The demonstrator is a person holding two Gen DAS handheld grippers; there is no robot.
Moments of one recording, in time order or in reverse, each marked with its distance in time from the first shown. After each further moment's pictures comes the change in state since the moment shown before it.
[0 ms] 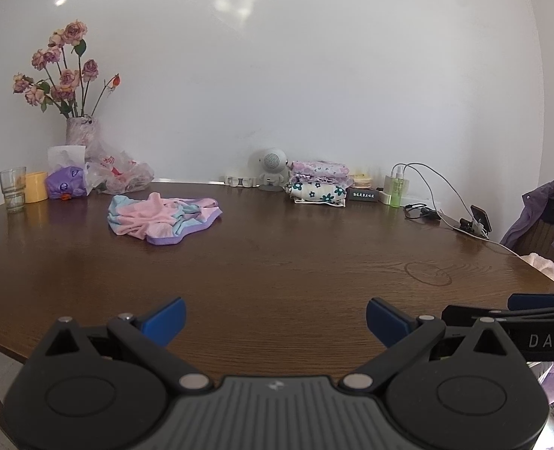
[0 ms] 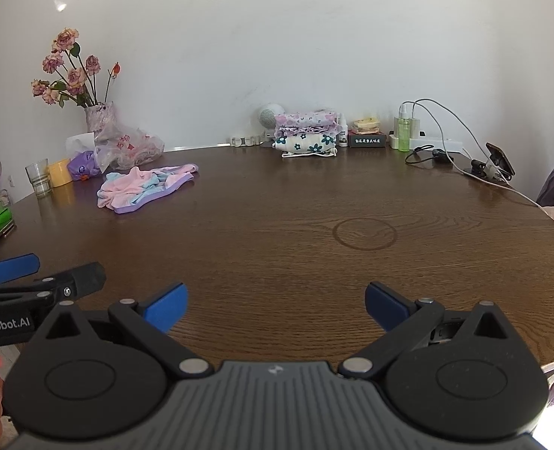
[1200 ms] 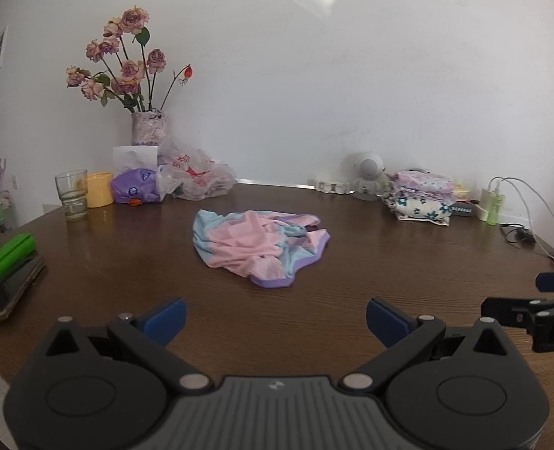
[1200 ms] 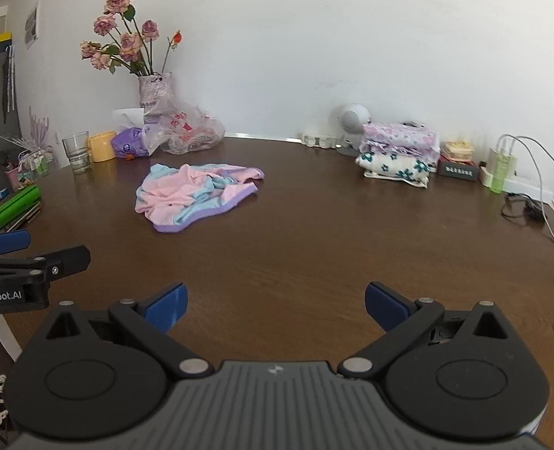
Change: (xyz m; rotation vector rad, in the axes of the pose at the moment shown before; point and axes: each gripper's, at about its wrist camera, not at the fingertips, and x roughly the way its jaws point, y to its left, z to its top) left arm 0.073 0.103 0.085 -0.042 0.068 0.242; right arm 0.116 0.058 0.108 -0.194 0.076 0.201
